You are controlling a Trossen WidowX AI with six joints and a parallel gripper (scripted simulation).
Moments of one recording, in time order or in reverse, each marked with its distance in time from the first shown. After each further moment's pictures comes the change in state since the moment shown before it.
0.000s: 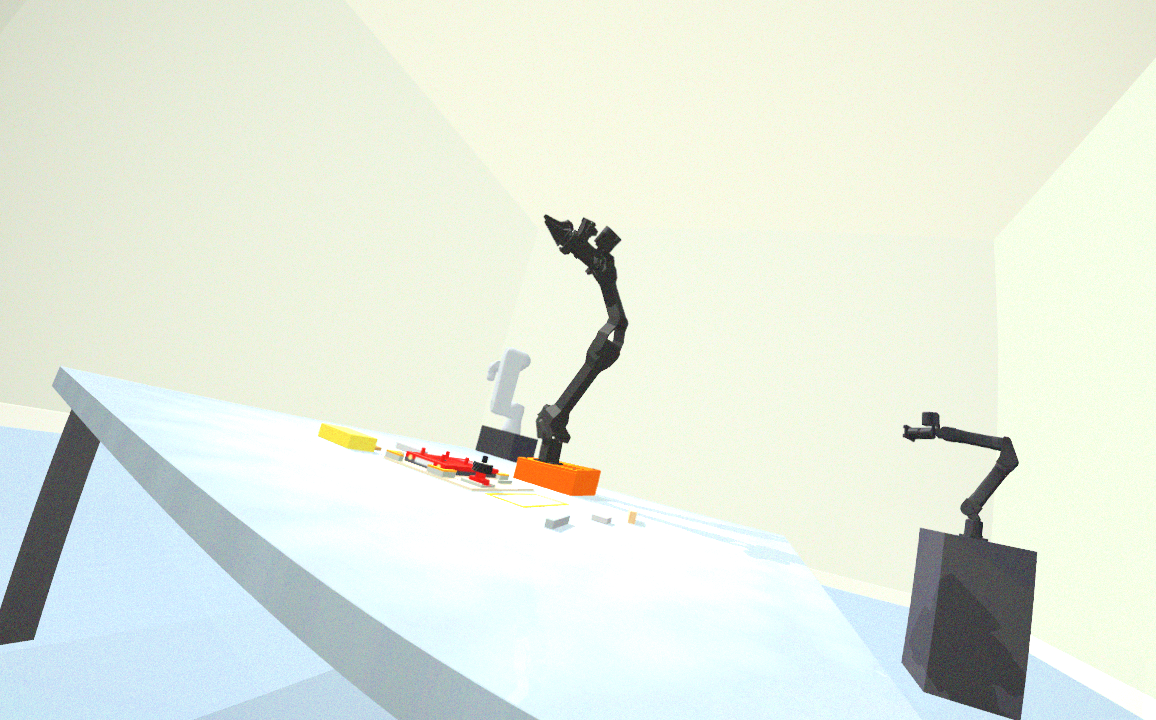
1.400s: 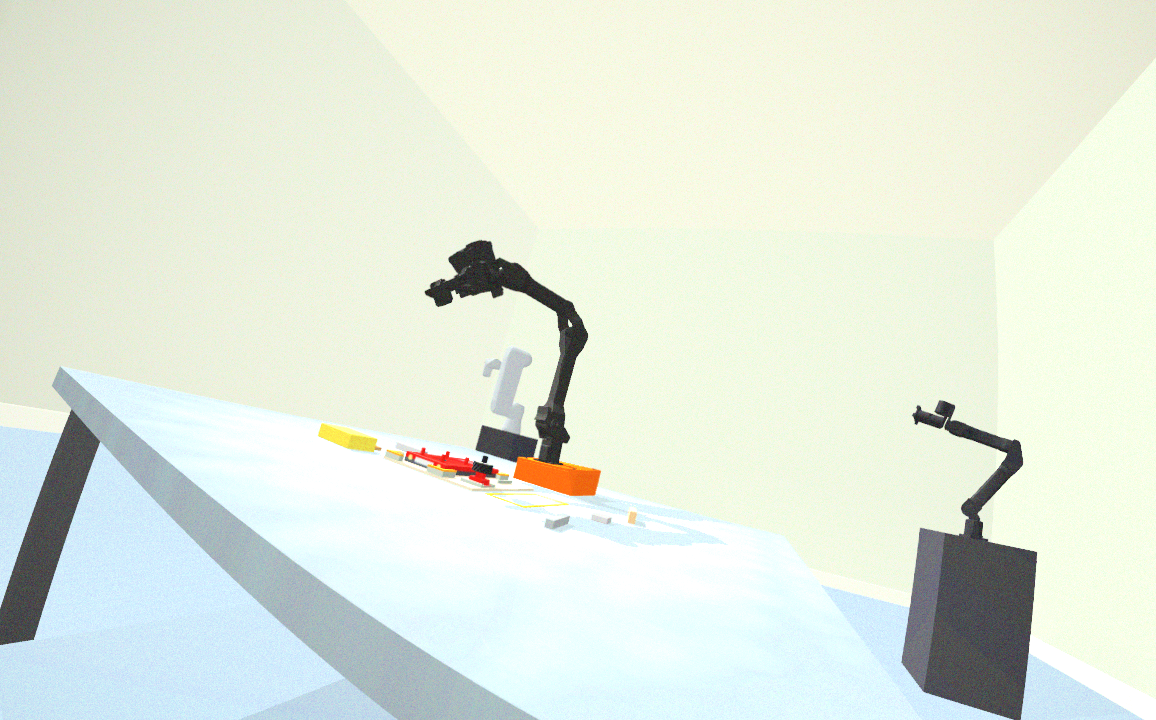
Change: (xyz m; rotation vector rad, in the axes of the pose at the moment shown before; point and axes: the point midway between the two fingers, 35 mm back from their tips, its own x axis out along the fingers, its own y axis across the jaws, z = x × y) arm 0.159 0.280 -0.218 0.863 0.626 0.725
